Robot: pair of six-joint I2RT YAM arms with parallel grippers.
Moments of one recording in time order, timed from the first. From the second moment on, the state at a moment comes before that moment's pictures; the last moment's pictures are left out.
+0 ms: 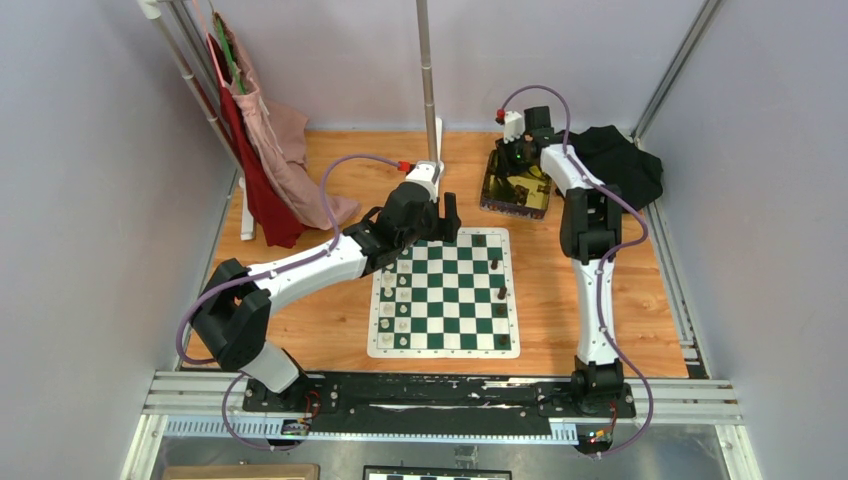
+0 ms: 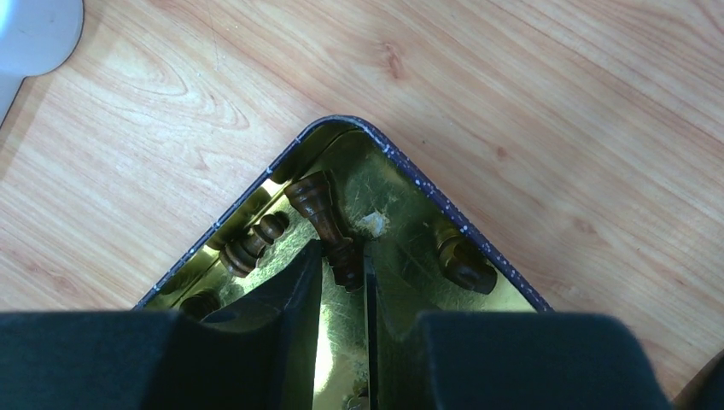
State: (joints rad) left arm -0.79 1.54 1.07 0.03 -0.21 -0.44; right arm 0.13 2.48 2.15 -0.51 -0.39 -0.27
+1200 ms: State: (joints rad) left arm -0.79 1.26 0.96 0.01 -0.25 -0.45; right arm 0.19 2.04 1.79 -0.50 -0.22 -0.24
